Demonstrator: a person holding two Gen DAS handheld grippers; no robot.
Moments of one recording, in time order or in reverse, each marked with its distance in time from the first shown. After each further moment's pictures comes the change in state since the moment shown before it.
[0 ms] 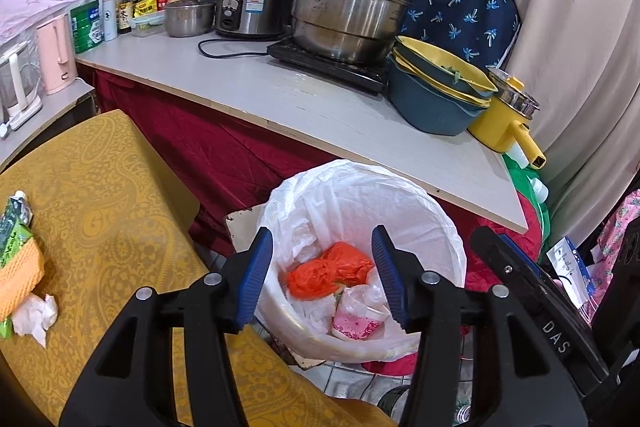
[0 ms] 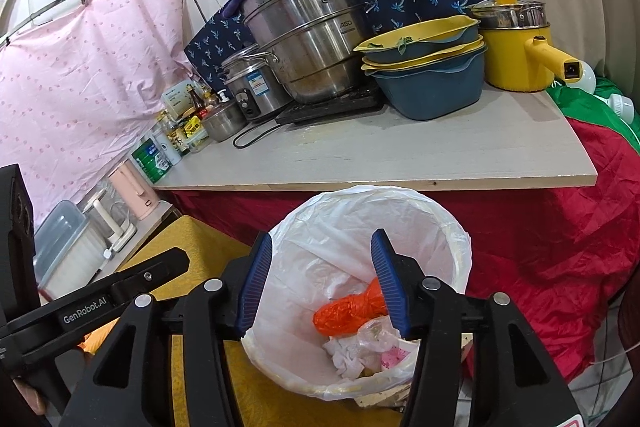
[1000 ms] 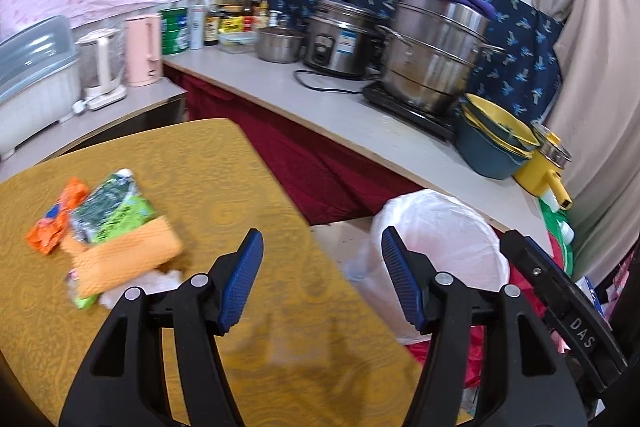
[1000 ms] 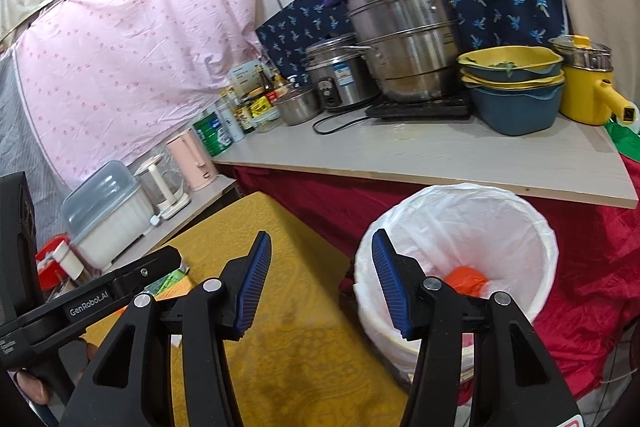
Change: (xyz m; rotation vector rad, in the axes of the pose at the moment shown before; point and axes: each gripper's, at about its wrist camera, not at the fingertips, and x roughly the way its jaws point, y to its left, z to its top) left arm -0.107 0.109 -0.026 -0.140 -0.121 0.159; right arm -0.029 0.119 -0.024 -0.152 0.022 0.153
